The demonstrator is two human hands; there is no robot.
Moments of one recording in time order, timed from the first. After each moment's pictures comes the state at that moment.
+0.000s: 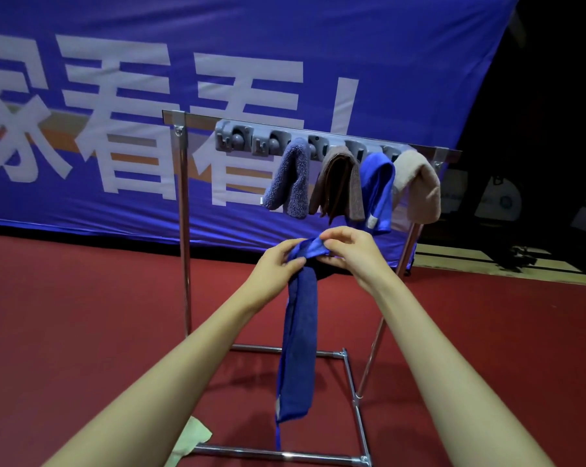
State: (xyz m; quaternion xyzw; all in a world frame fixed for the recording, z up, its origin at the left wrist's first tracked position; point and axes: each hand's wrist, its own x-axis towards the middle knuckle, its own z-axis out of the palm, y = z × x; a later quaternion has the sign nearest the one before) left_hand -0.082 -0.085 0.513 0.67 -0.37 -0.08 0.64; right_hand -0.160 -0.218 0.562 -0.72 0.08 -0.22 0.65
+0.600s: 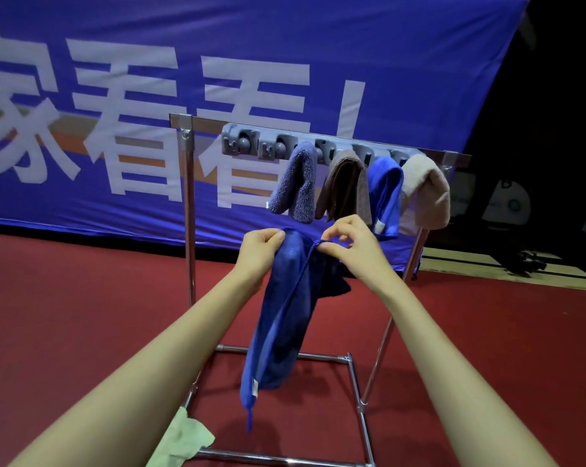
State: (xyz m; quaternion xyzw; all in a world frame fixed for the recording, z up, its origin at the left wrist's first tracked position) left_hand -0.059 -0.074 0.539 0.67 -0.24 -0.03 0.70; right_hand -0.150 -0.224 0.567 -0.87 0.02 -0.30 0.38
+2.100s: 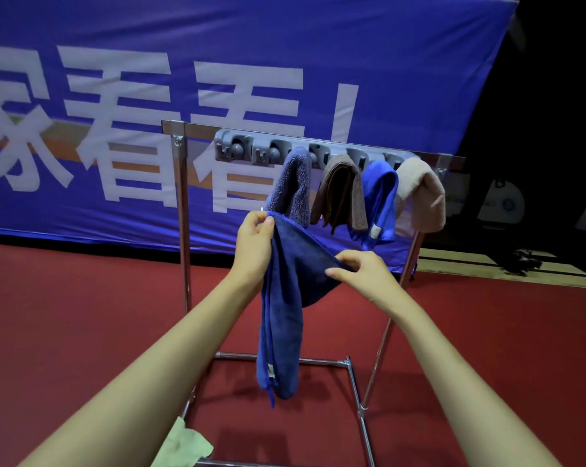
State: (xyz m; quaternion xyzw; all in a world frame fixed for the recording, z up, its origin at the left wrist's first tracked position) left_hand -0.066 -0.080 0.563 0.61 -0.21 0.03 0.76; right_hand -0.163 -0.248 0.547 -0.91 0.06 -0.22 0.36
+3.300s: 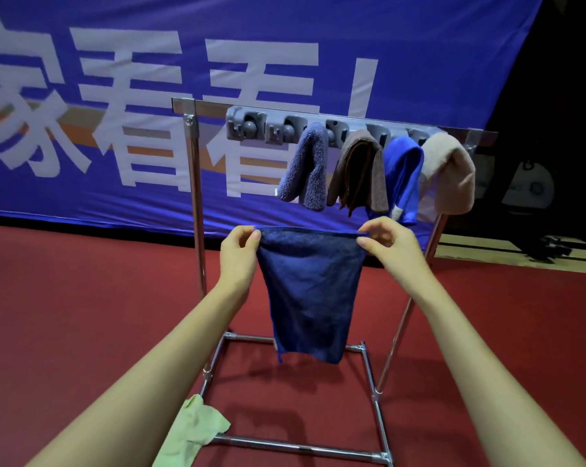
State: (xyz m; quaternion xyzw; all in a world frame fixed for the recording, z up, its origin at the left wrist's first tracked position) left_hand -0.034 -0.052 0.501 0.66 -0.15 0.08 0.73; right_hand -0.158 -0.261 0.541 -0.84 0.04 -0.33 0.44
